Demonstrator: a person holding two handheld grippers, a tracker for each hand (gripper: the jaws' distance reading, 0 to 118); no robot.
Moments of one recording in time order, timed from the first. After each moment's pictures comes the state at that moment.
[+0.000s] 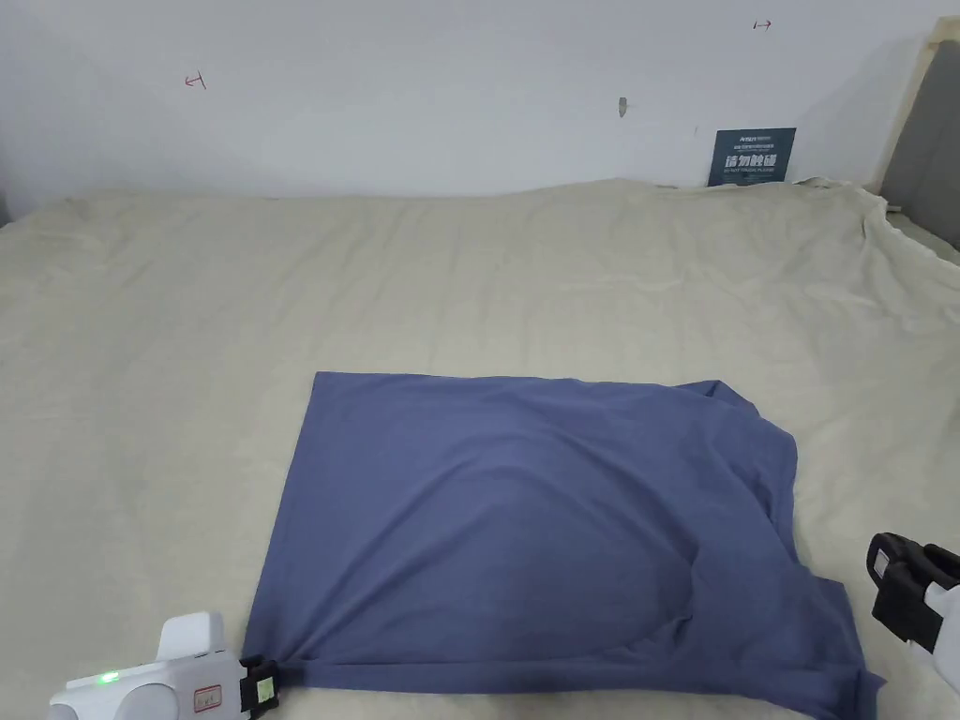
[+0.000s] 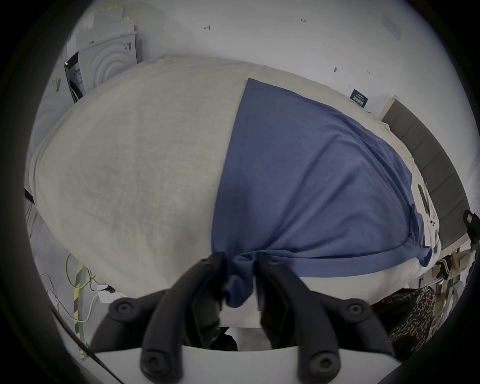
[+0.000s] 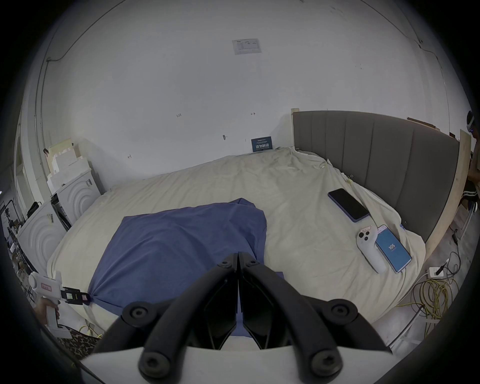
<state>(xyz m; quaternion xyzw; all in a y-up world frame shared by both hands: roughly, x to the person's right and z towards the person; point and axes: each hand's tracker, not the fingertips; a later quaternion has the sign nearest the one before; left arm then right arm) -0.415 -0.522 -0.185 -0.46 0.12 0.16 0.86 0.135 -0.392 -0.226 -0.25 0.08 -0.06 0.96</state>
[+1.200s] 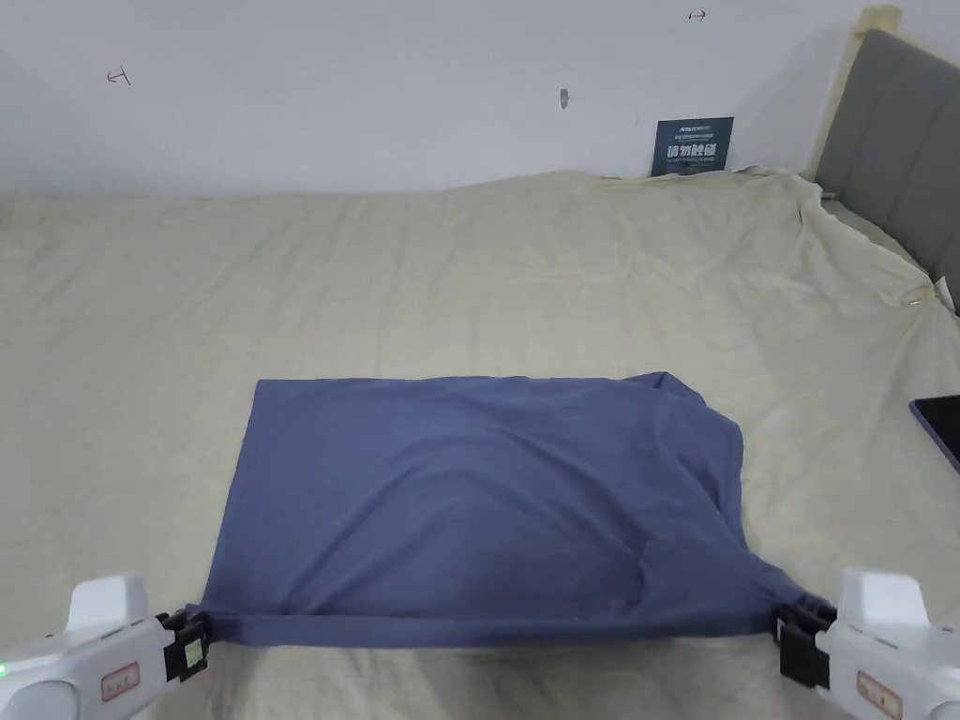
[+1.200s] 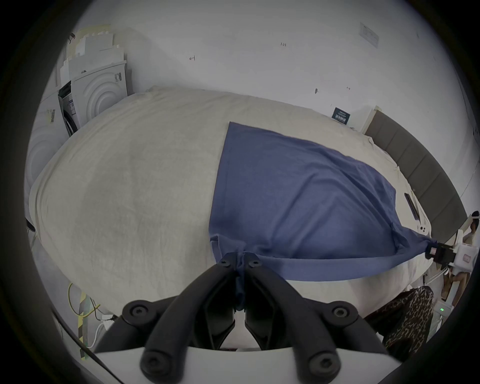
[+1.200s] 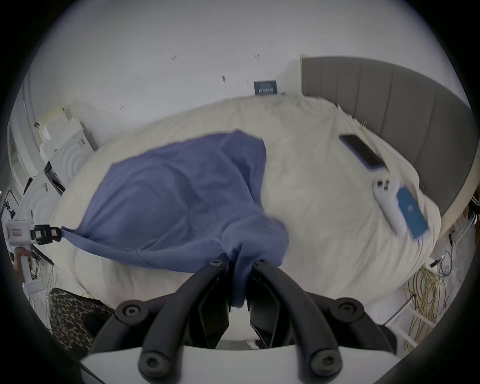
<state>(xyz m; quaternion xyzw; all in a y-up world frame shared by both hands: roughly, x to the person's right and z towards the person) -0.414 -0.455 -0.204 -0.40 0.09 0.12 0.90 0.138 -0.450 -0.258 -0.39 0.10 -0.03 0.92</state>
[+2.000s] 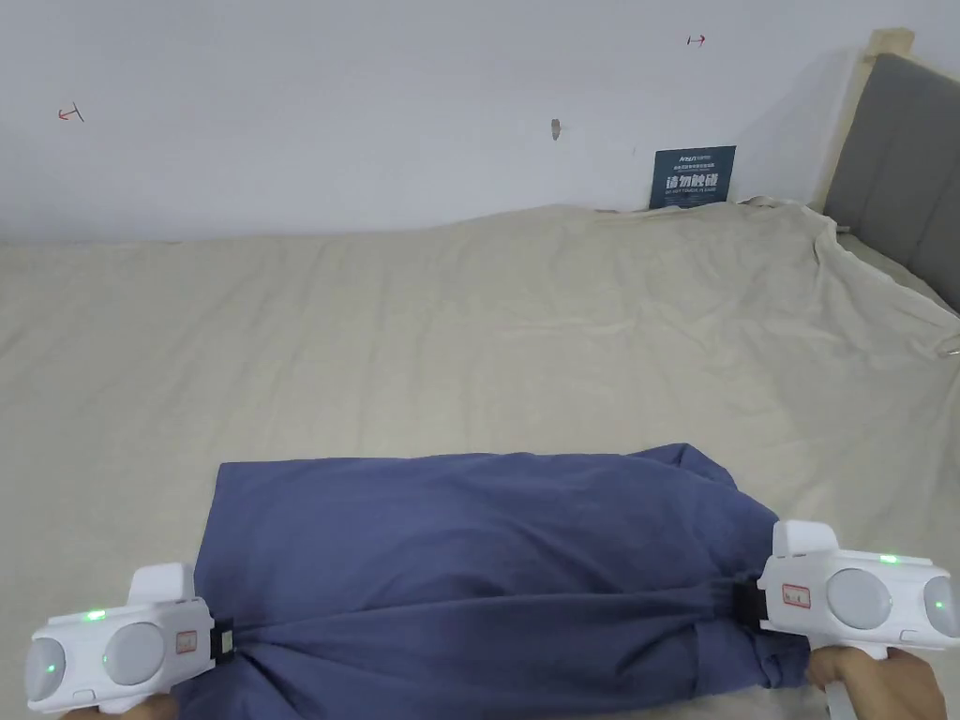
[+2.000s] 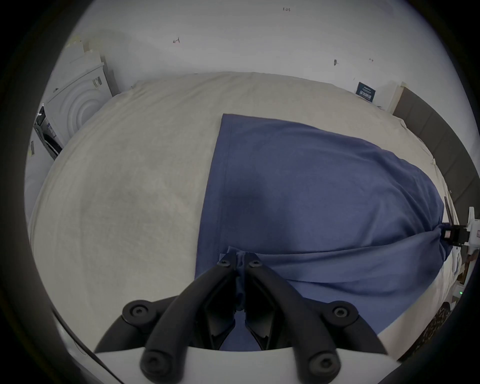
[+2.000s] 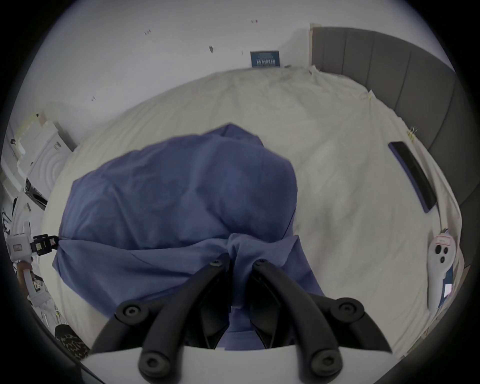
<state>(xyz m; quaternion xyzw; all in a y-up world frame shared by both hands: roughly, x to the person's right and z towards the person) -0.436 -0.520 -0.407 -0.46 0.12 0.07 0.87 0.114 -0.532 -0.489 -0.49 0.07 -0.03 0.87</state>
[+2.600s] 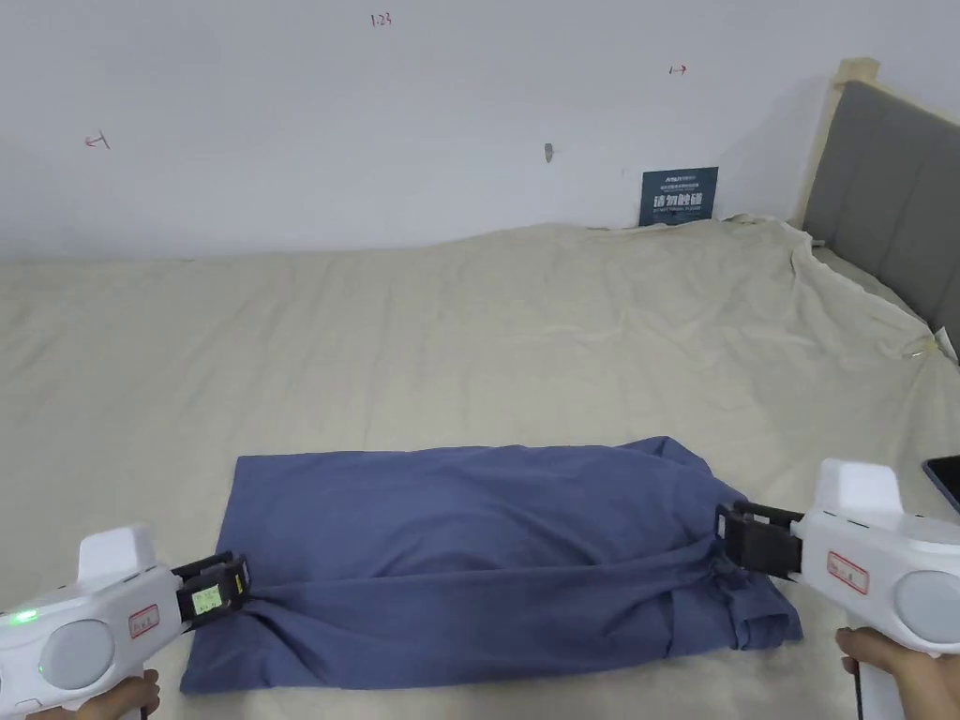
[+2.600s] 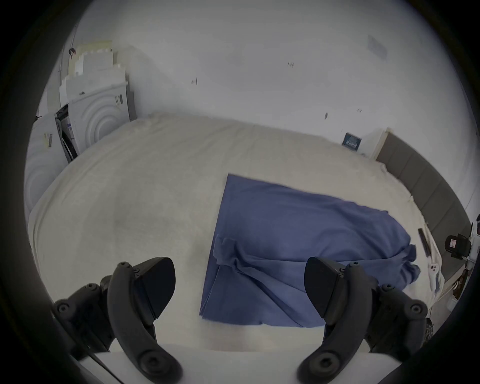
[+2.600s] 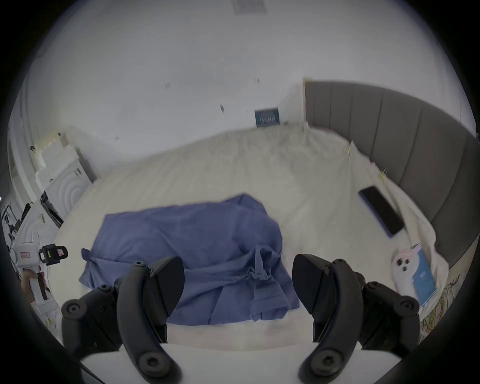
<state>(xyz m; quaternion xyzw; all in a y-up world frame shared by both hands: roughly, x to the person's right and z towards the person) -0.423 -0.418 -0.311 -0.32 0.12 0.11 0.93 0.116 -0.392 -0.361 -0.30 0.09 -0.04 0.95</state>
